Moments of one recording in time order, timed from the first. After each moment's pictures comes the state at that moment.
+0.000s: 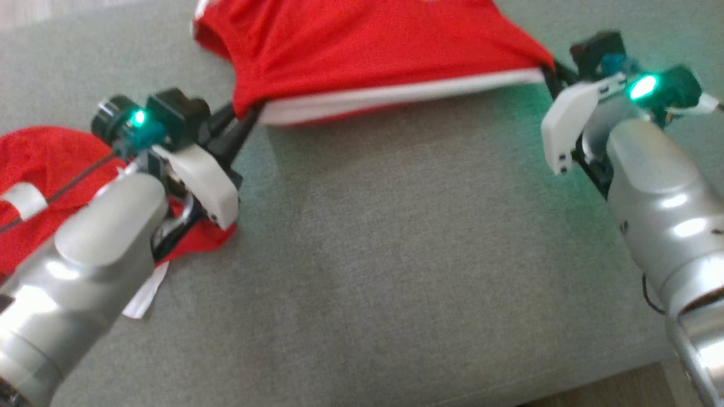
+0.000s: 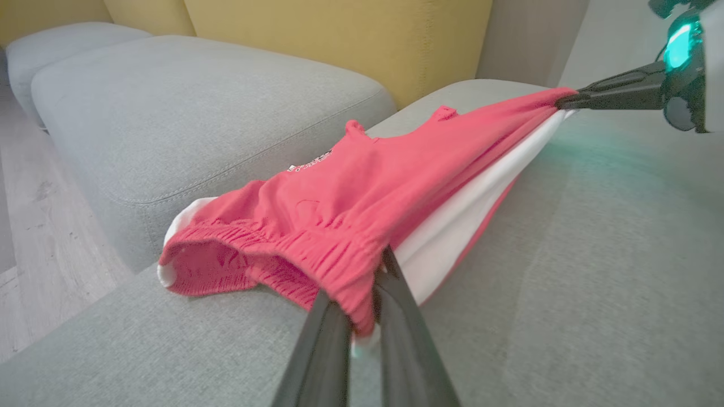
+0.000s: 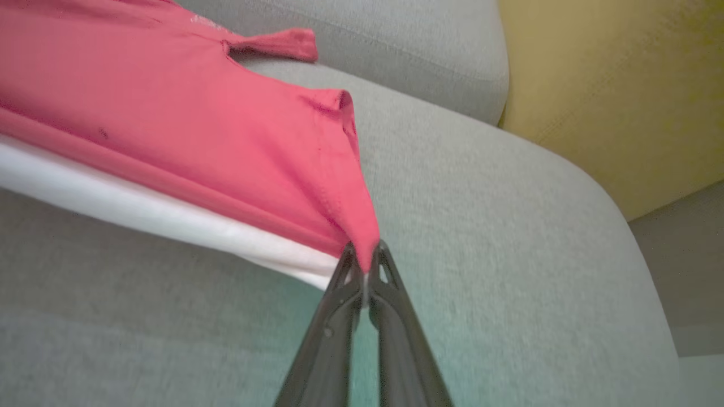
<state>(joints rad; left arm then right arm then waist) -0.96 0.47 -1.11 0.59 -0.77 -0.13 -0.13 -1.07 -0.17 0.48 1.30 0.11 0.13 -0.08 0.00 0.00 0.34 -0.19</state>
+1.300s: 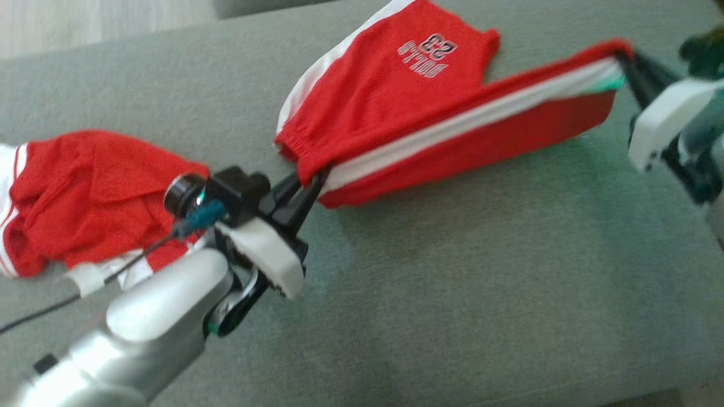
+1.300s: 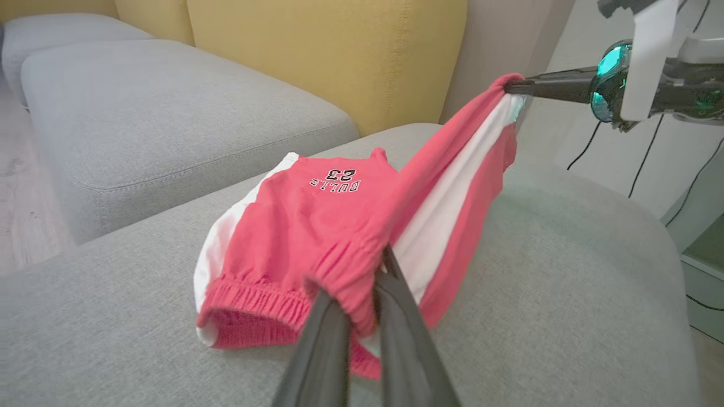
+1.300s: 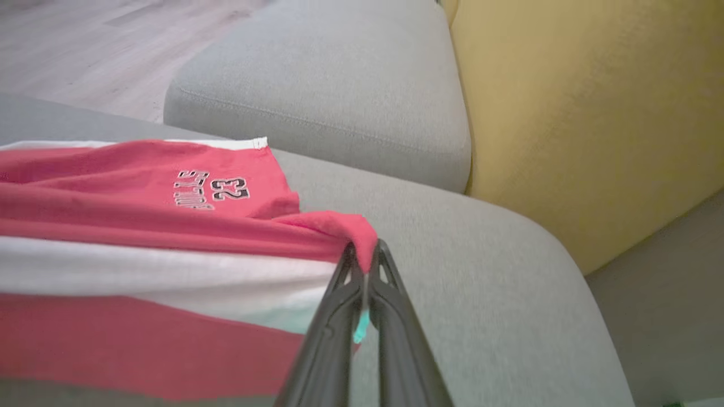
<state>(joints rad) -0.75 0.49 -1.12 0.20 -0.85 0.09 -0.10 -0.86 -0.53 0.66 0.75 0.54 0.13 0.03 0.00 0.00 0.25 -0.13</state>
